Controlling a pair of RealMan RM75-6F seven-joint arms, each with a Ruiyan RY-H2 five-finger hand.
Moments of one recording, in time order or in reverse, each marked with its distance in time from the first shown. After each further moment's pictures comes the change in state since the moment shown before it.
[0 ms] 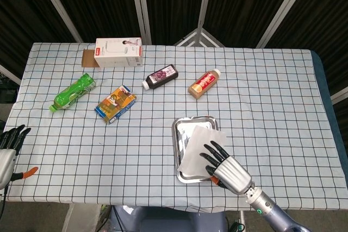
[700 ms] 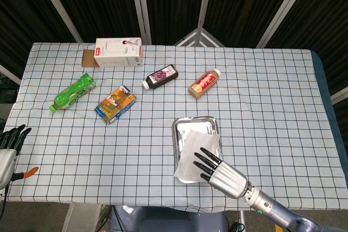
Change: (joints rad) left arm 0.000 0.000 0.001 -0.003 0.003 0.001 0.002; right arm 0.071 0.016 -0.042 0.071 -0.134 0.063 -0.037
